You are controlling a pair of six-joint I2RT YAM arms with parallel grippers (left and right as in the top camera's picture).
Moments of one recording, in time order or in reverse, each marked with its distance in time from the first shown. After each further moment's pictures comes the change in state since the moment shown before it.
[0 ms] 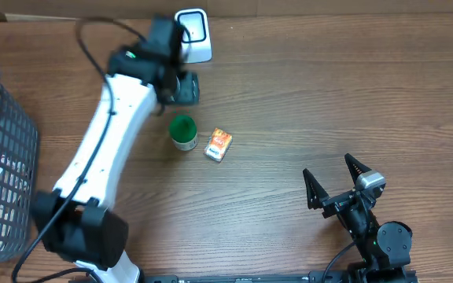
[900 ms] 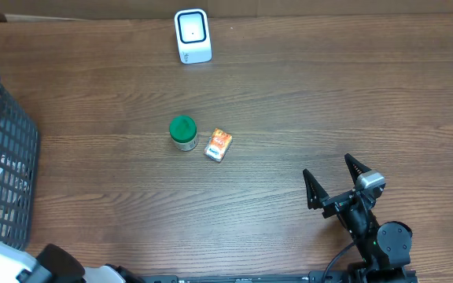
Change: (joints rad) left arm 1.148 -0.194 0.298 -0.266 0.123 0.065; right arm 0.000 0.000 0.000 0.000 0.000 0.000
